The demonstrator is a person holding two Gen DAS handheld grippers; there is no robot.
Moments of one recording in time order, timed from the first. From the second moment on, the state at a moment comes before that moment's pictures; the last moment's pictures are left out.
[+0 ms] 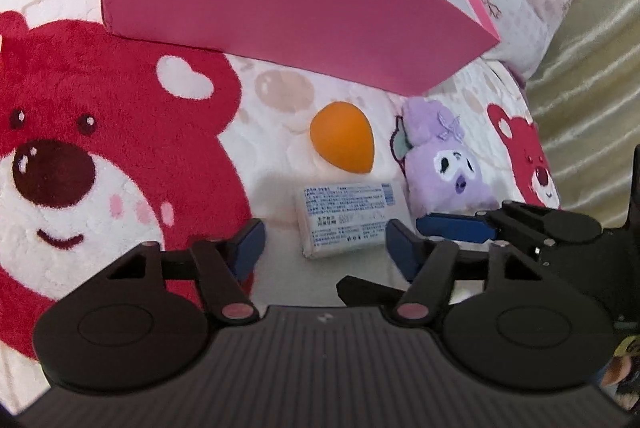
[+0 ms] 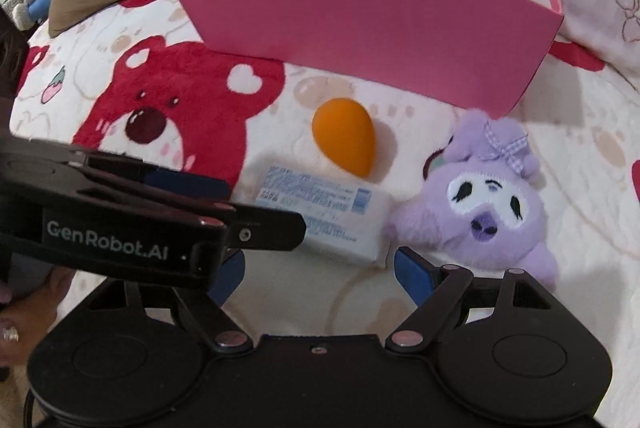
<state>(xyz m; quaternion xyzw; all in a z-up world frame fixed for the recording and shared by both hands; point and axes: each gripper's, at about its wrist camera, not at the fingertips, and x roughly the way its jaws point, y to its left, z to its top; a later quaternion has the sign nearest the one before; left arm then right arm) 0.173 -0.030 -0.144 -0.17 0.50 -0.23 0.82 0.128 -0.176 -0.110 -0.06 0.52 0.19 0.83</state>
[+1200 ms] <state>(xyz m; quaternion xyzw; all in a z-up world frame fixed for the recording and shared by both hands) 0.172 -0.015 -0.158 -0.22 0.53 -0.21 0.79 0.130 -0.151 -0.130 -0.07 0.52 0.21 0.83</state>
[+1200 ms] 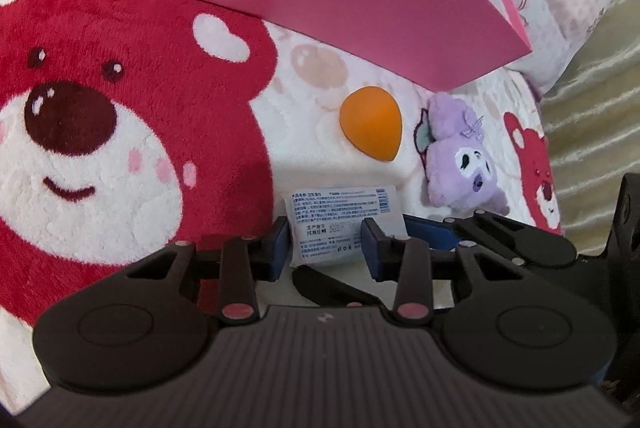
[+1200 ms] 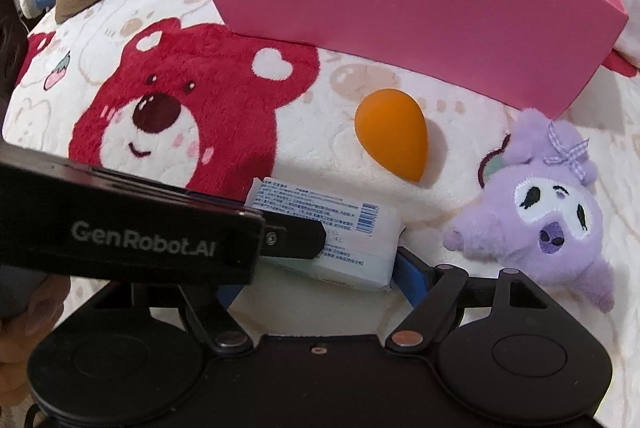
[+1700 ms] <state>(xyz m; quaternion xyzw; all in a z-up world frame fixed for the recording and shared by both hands) 0.162 -0.008 -0.129 -0.21 0.51 -0.21 0.80 0.124 -0.152 -0.105 -0.03 0.51 0.20 0.84</state>
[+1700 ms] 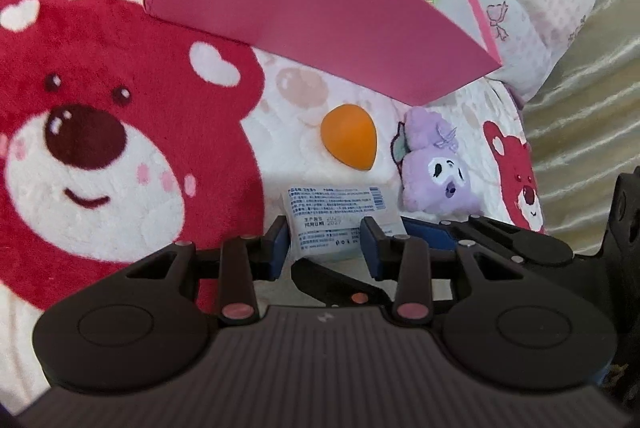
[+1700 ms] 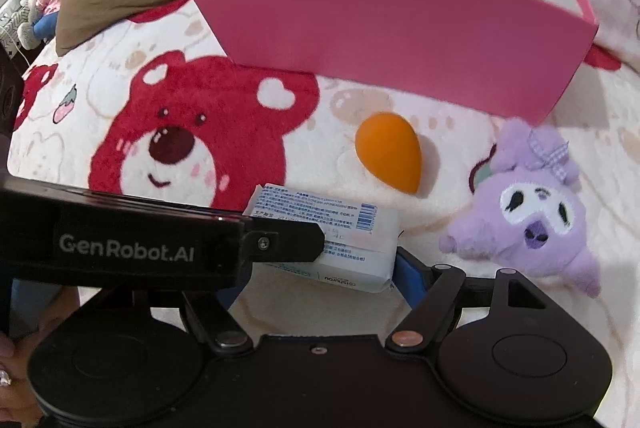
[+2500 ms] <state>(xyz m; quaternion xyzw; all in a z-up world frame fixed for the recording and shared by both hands) 0.112 0.018 -0.053 -0.23 0.45 -0.23 0.83 0.068 -0.140 -0.024 -0.03 0.38 0.22 0.90</state>
